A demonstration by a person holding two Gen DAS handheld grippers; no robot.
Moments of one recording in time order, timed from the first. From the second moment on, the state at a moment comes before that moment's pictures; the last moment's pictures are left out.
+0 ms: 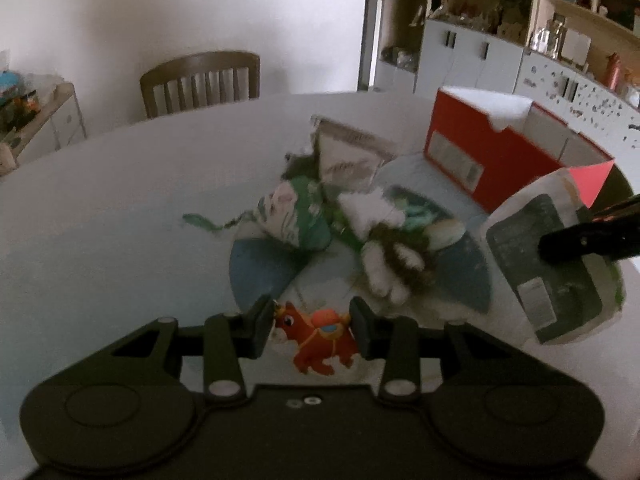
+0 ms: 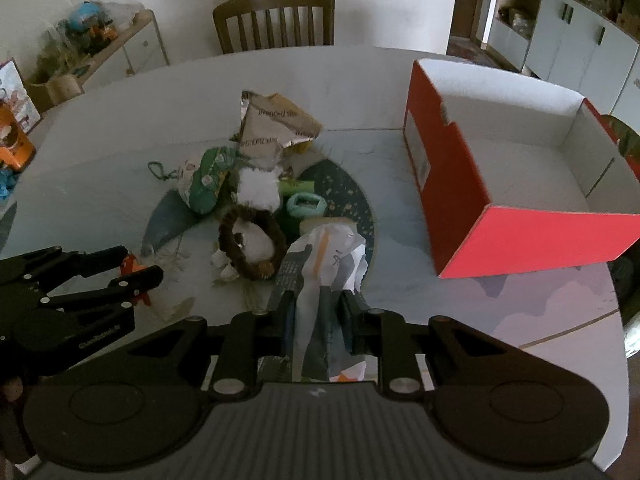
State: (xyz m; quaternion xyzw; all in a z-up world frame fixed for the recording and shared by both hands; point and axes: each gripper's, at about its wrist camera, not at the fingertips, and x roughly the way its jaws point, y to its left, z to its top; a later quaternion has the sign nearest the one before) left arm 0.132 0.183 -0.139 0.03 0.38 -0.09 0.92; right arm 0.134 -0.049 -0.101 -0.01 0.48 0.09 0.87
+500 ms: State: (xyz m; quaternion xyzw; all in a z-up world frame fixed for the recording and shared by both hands) left arm 0.133 0.120 -0.066 0.02 0.34 -0.06 0.94; right arm 0.157 -0.123 -0.030 0.02 0.45 0.15 0.88
